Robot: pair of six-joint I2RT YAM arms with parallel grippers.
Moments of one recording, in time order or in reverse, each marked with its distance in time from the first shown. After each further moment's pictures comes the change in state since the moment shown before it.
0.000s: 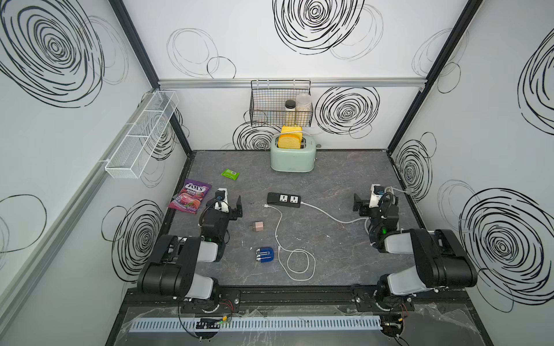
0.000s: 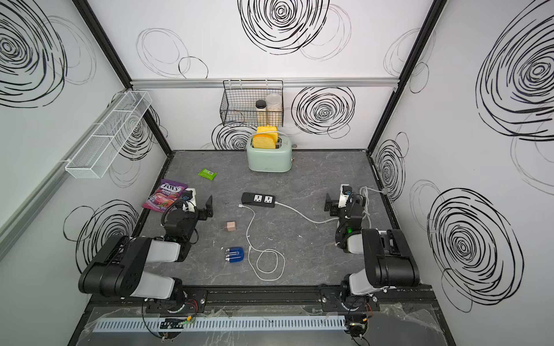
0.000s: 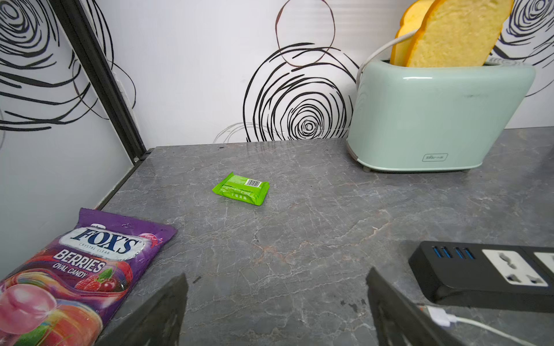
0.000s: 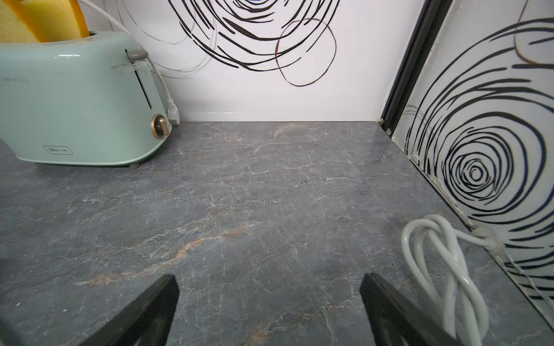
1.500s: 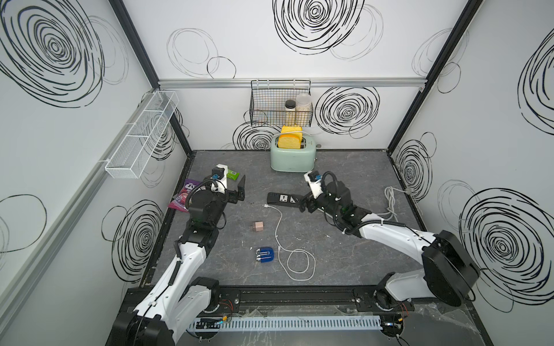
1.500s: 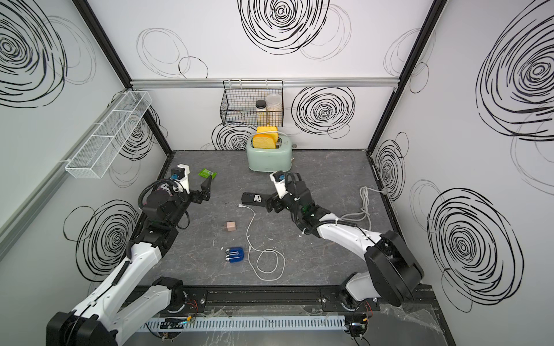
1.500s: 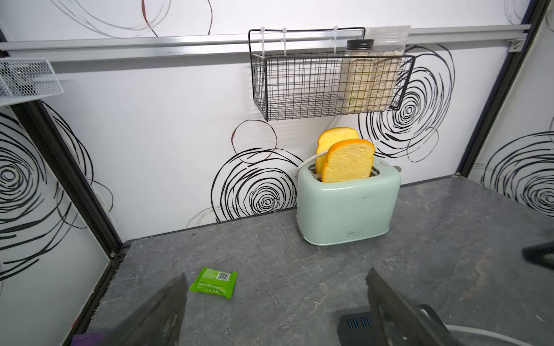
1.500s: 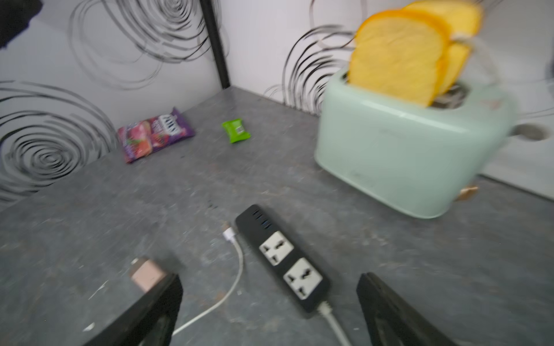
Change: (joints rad) left arm -0.085 -0.552 0.391 -0.875 0.116 0.024; right arm 0.749 -0.012 0.556 -0.756 -0.047 0.110
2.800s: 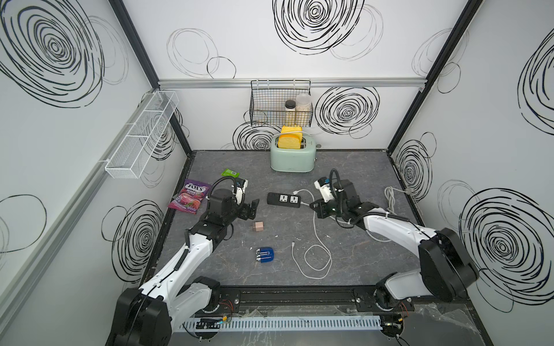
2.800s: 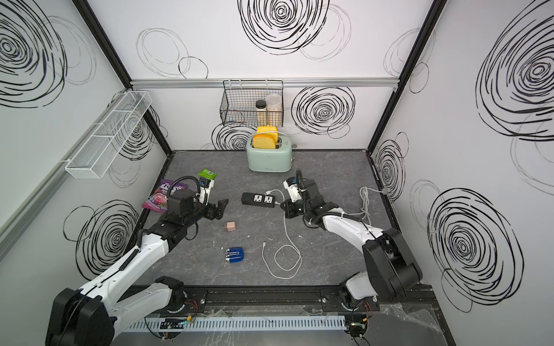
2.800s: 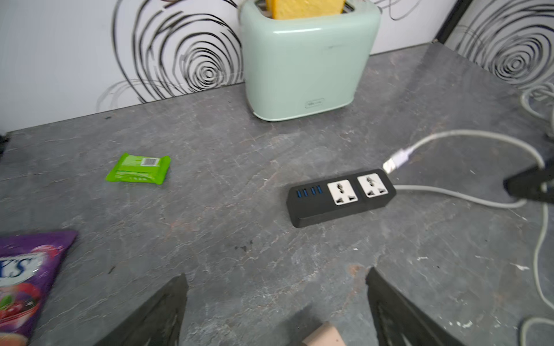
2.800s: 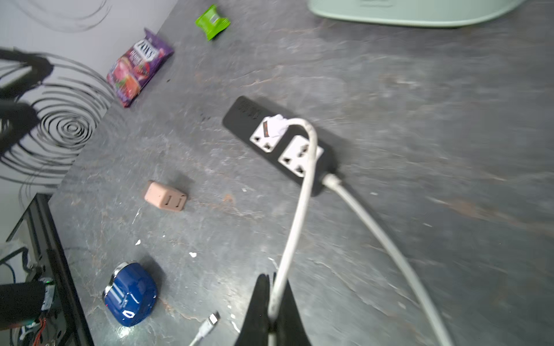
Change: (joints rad) left arm -0.172 0.167 0.033 -0.306 0.024 -0.021; right arm -0.306 -0.090 -0.057 -0.328 -0.334 0.109
